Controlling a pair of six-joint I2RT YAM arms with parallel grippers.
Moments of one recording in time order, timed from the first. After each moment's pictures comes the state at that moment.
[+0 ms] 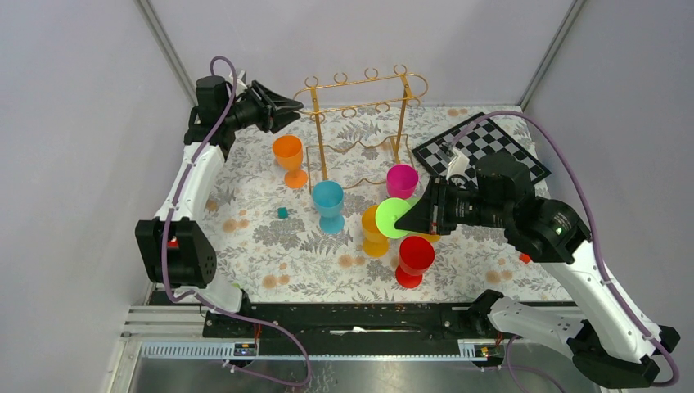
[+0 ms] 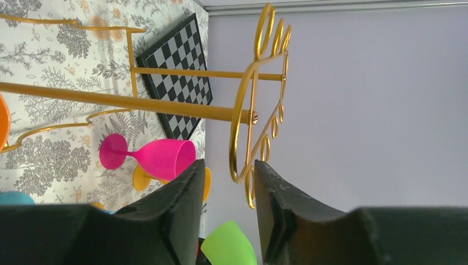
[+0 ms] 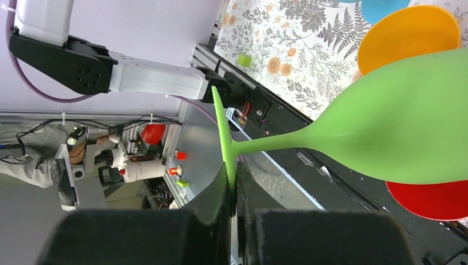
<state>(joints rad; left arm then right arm) -0.01 1.57 1.46 -0.22 0.82 -1.18 0.73 0.95 1.38 -0.94 -0.39 0.79</state>
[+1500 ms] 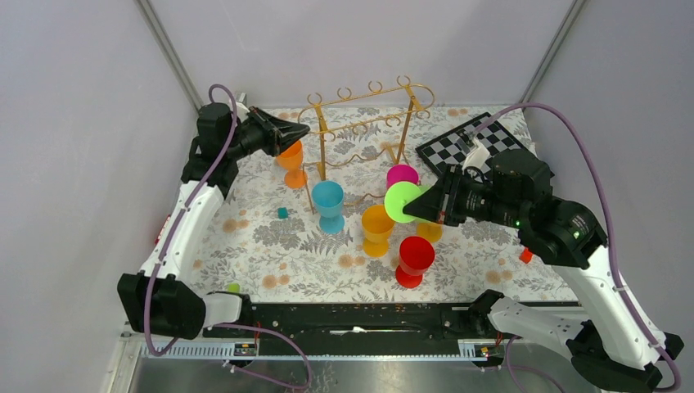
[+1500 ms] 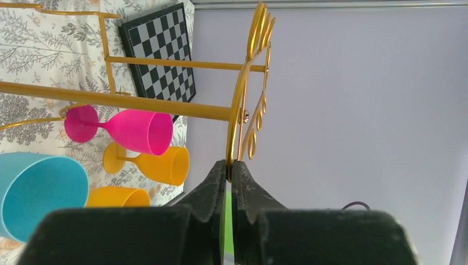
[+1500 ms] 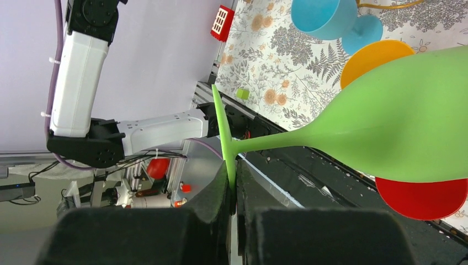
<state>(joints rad) -0.13 1.28 1.23 -0.19 0.66 -1.33 0.71 0.94 1.47 -0.96 -0.28 0.84</state>
